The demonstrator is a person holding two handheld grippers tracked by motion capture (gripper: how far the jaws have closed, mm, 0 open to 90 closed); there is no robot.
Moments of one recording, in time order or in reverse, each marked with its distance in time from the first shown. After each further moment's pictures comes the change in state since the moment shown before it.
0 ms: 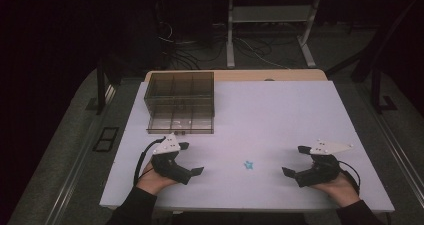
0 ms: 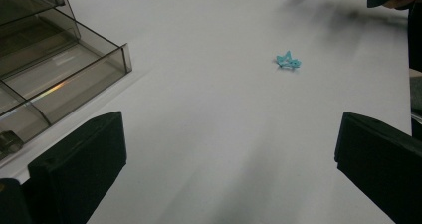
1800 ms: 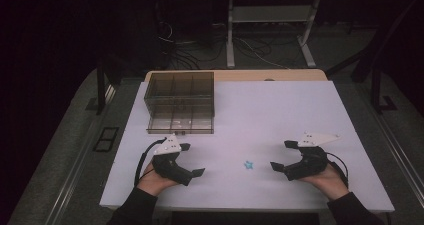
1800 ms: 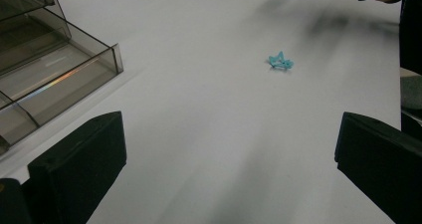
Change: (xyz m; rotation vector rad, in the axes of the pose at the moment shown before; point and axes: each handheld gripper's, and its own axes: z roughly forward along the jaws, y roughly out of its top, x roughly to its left) left arm -0.004 0.001 0.000 -0.009 -0.012 -0.010; right arm 0.011 0.031 0.018 0.003 0.077 -0.025
